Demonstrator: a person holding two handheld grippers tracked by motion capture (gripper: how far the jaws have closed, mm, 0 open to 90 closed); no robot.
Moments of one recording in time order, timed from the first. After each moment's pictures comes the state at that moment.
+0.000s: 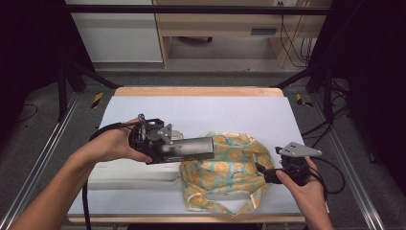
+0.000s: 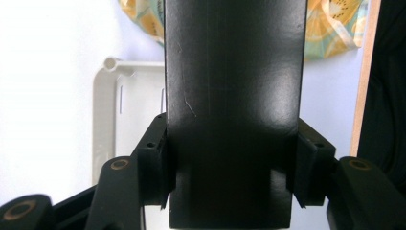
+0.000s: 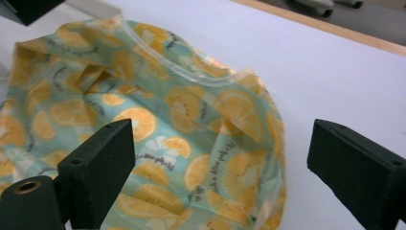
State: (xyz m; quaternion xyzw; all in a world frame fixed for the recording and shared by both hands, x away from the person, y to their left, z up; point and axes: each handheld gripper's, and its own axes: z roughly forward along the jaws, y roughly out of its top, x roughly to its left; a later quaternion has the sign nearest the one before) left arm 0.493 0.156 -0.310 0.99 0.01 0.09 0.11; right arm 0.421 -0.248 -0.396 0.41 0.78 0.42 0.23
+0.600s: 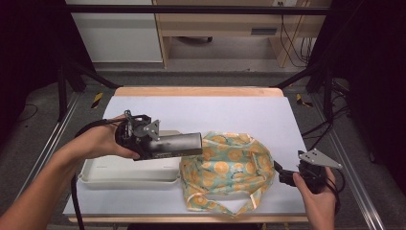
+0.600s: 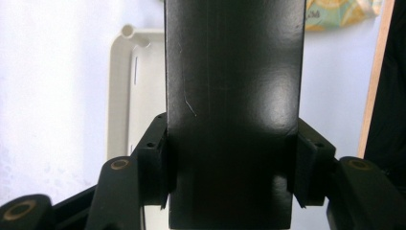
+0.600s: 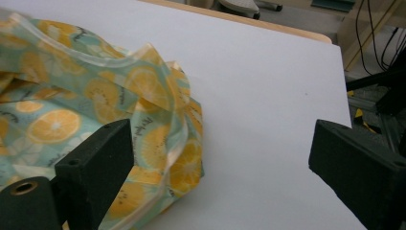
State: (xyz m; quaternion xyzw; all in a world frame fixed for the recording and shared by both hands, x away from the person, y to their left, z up) left arm 0.497 0.184 -0.302 0.99 0.02 0.10 0.10; right arm 0.406 -0.287 -0.413 0.49 0.71 0.40 0.31
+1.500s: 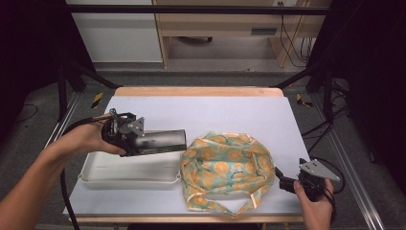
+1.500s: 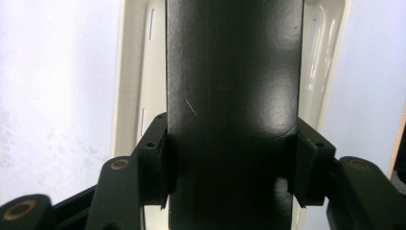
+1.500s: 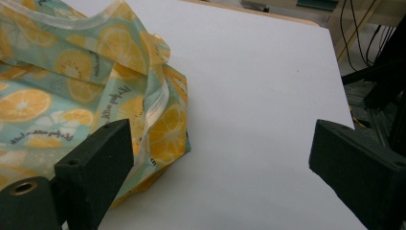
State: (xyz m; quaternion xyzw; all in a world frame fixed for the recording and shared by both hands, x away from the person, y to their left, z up) left arm 0.516 0.229 -0.321 0.99 0.04 0.10 0.09; right arm 0.397 -0.296 -0.452 0.50 0.70 0.40 0.33
